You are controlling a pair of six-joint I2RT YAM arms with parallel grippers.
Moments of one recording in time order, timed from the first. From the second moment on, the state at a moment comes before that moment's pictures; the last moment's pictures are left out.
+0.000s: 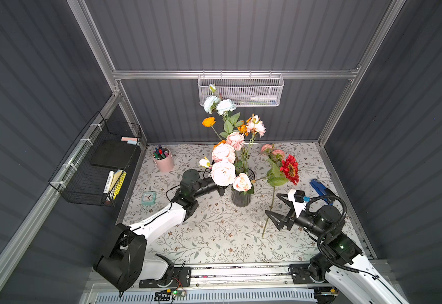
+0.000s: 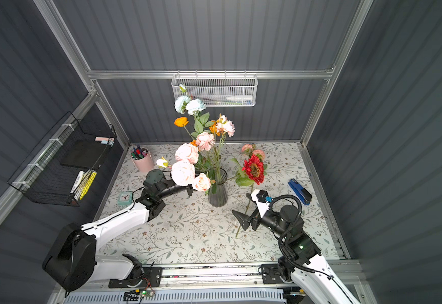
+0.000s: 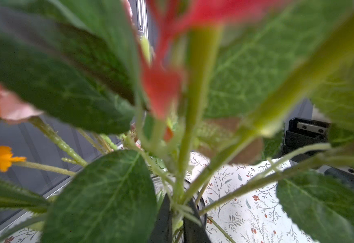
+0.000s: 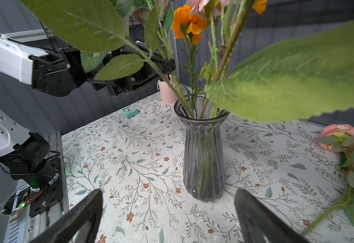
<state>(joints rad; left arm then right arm) -0.50 1.34 0.76 0.65 0.64 -0.02 0.48 0.45 0.37 -0.04 -0.44 0.07</state>
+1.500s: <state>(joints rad) -0.50 0.92 1.29 0.00 0.44 0.12 0.52 0.52 0.49 -0.09 -0.45 0.06</state>
